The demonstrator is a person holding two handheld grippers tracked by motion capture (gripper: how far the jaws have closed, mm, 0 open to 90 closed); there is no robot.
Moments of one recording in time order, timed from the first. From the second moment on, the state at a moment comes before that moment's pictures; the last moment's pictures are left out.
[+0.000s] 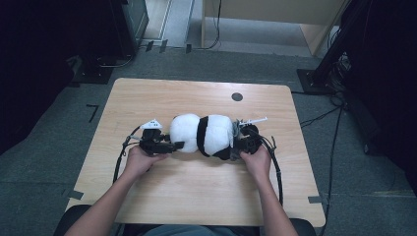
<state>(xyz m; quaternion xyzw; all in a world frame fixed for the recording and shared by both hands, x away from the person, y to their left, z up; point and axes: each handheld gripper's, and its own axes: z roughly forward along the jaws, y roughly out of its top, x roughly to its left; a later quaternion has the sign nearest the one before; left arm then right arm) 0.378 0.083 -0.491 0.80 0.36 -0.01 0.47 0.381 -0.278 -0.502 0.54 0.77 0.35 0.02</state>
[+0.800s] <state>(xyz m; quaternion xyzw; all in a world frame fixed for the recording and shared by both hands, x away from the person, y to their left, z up) 0.373 0.081 -0.486 0.79 0.38 -0.01 0.48 0.346 -0.289 -0.399 0.49 0.76 0.40 0.13</state>
